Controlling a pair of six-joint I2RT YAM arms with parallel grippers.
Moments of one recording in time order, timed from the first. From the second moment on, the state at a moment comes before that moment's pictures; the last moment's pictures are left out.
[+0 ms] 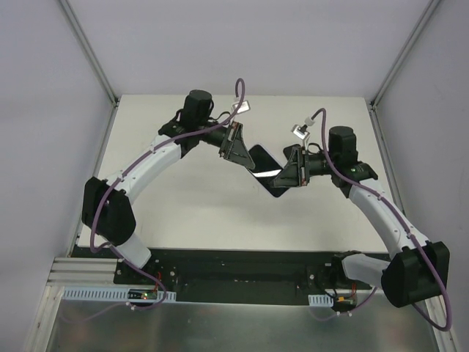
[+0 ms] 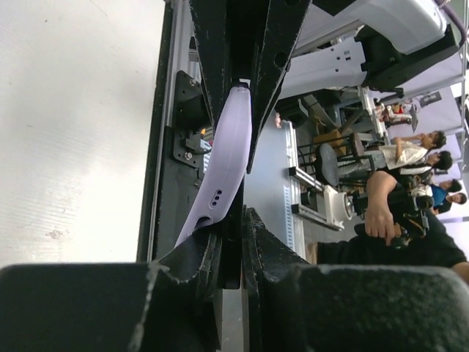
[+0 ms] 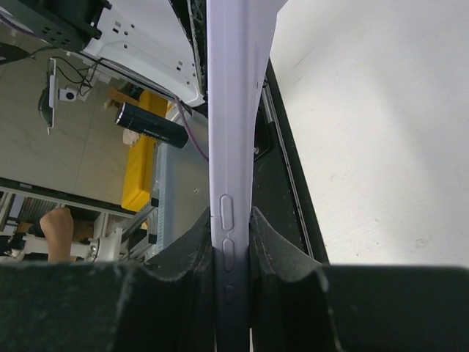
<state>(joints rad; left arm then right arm) -0.52 1.63 1.43 -0.22 1.26 -0.56 0.30 1.18 0.94 -0.21 -1.29 0.45</state>
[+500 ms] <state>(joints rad) -0.61 1.63 1.60 -0.78 0.98 0.11 0.36 1.17 0.95 -0.42 -1.08 0.21</state>
